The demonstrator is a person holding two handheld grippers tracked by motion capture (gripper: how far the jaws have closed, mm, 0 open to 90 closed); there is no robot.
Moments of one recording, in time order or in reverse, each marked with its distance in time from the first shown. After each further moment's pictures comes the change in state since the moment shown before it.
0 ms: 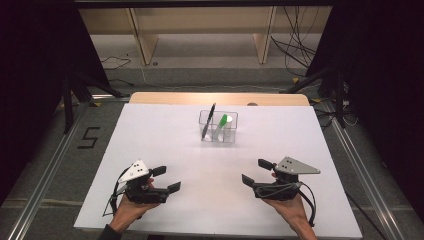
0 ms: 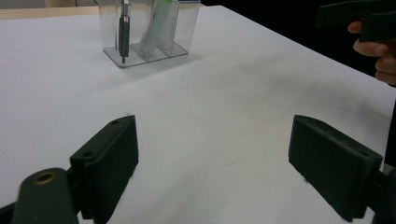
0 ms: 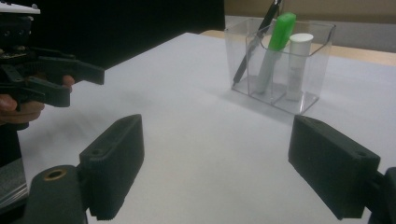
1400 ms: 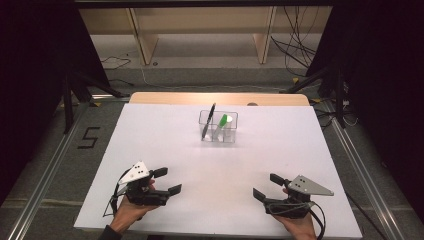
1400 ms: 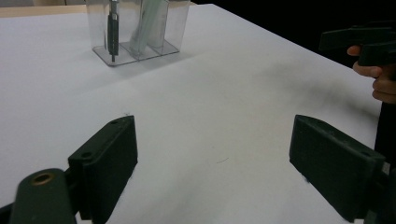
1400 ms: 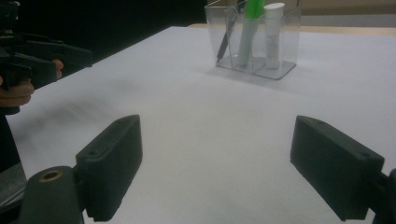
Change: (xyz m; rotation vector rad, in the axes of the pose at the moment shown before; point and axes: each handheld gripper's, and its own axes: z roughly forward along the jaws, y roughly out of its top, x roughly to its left) left arm -0.001 -0.003 0.001 -0.001 -0.029 0.007; right arm -0.001 -0.042 -0.028 -0.022 -0.059 0.053
